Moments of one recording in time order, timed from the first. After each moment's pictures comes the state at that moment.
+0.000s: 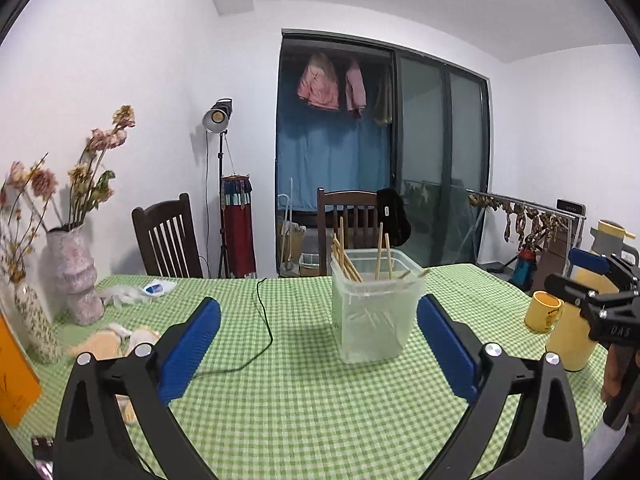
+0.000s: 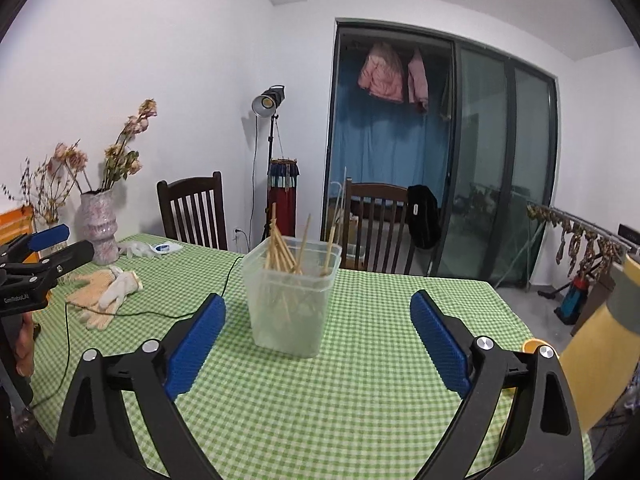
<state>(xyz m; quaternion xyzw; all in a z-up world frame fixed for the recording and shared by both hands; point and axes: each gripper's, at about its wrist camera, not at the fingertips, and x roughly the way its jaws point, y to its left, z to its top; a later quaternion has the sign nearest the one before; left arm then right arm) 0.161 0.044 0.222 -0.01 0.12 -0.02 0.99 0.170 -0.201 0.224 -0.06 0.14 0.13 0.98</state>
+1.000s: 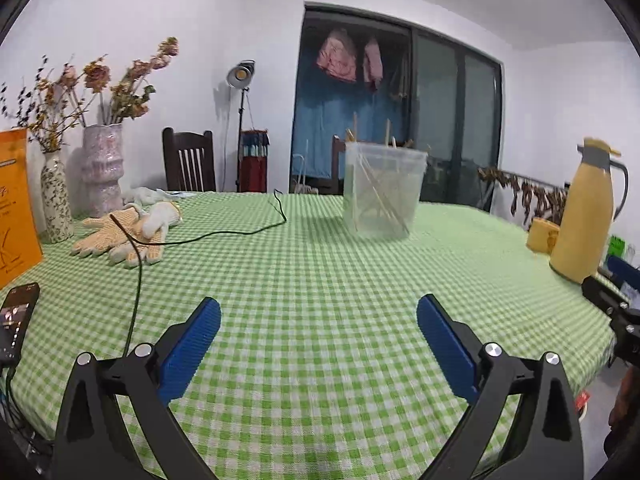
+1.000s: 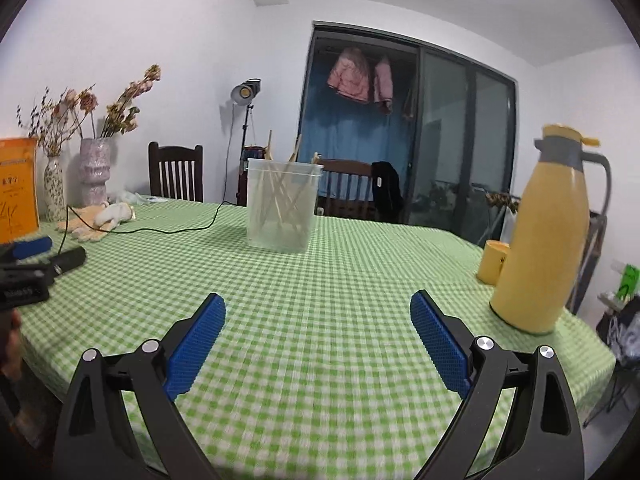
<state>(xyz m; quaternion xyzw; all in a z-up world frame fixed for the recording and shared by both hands) 0.043 0.048 0.038 -0.03 0.17 0.00 0.99 0.027 -0.199 0.074 -0.06 0.12 0.05 0.99</state>
